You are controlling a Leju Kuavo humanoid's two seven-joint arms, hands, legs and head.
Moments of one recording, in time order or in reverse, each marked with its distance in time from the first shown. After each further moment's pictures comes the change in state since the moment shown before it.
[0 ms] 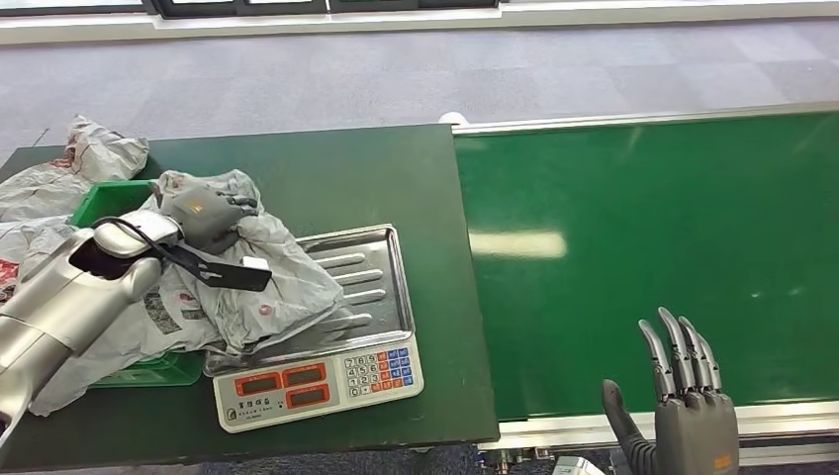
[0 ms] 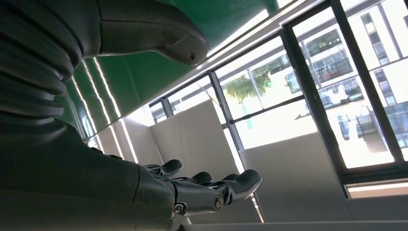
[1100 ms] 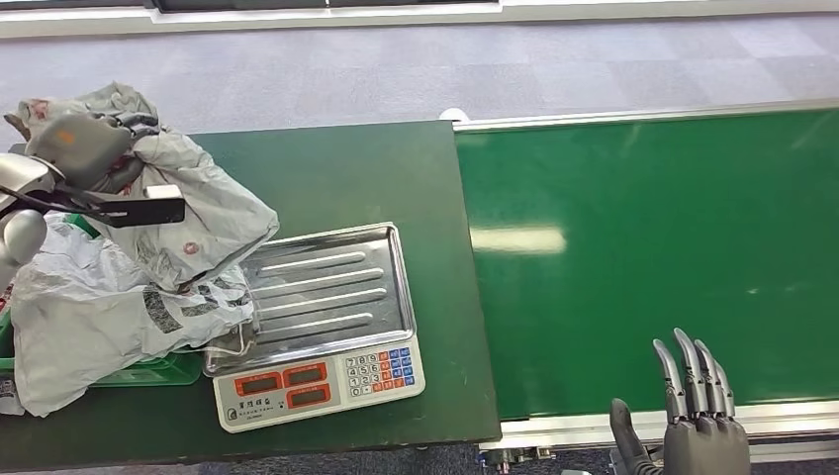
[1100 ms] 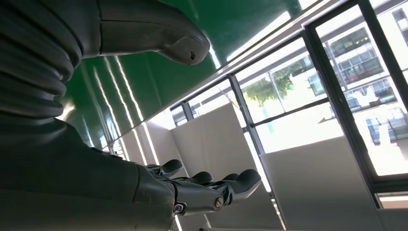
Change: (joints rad) left arm 0.031 0.192 0.259 -0.127 0.028 0.040 -0.005; right arm 0.103 0.065 -0.034 -0.038 0.069 -0.016 0.039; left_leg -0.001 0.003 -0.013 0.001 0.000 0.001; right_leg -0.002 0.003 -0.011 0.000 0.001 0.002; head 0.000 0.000
